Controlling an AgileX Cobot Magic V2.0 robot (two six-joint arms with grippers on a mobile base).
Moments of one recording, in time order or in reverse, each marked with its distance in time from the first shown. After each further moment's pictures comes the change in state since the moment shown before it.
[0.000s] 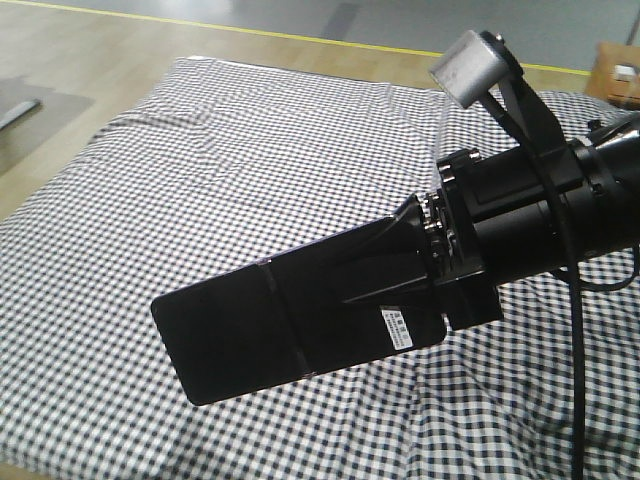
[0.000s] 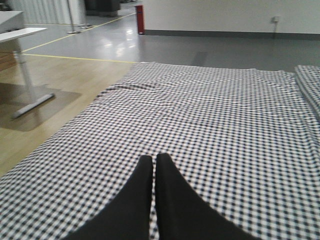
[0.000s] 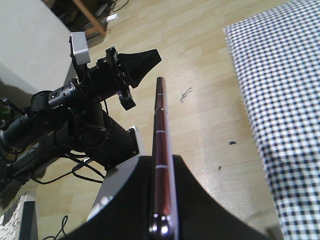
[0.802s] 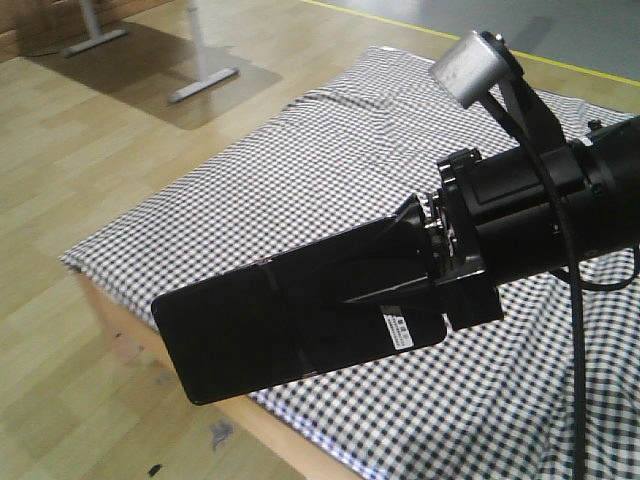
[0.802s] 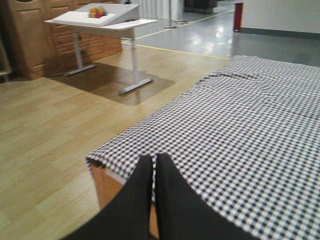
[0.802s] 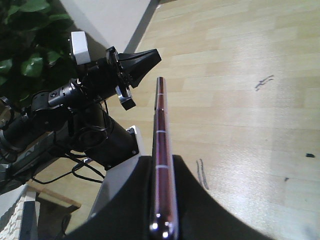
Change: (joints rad) left arm 0.000 0.000 0.000 0.000 0.000 0.000; right arm 0.000 0.000 0.000 0.000 0.000 0.000
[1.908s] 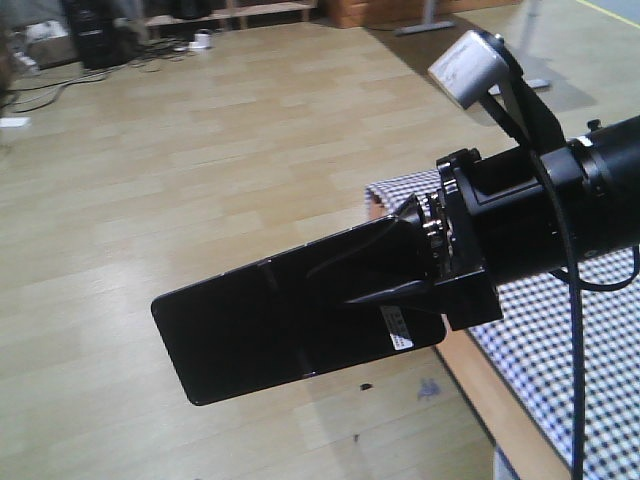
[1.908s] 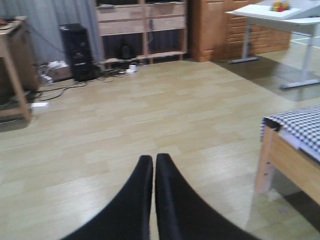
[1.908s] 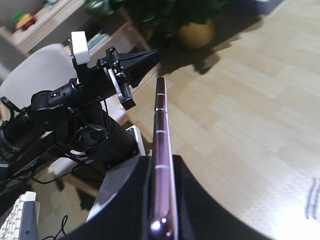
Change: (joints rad) left arm 0.000 0.000 0.000 0.000 0.000 0.000; right arm 0.000 0.000 0.000 0.000 0.000 0.000
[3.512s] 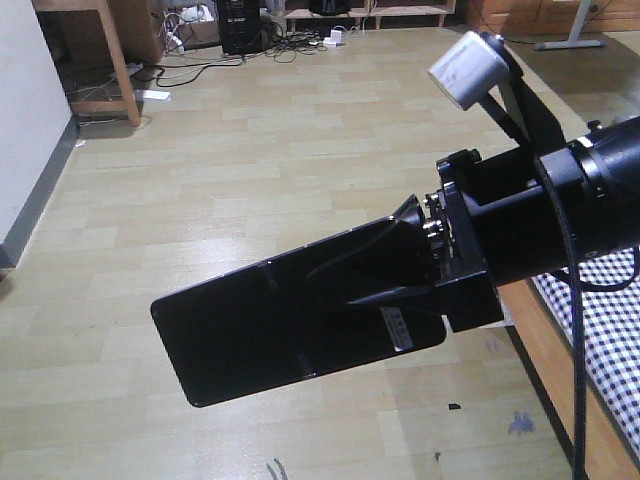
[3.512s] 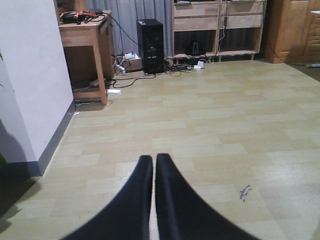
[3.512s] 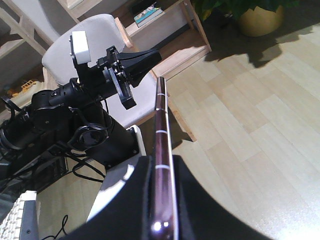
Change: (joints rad) left arm 0.000 0.000 0.000 0.000 0.000 0.000; right arm 0.000 0.000 0.000 0.000 0.002 0.000
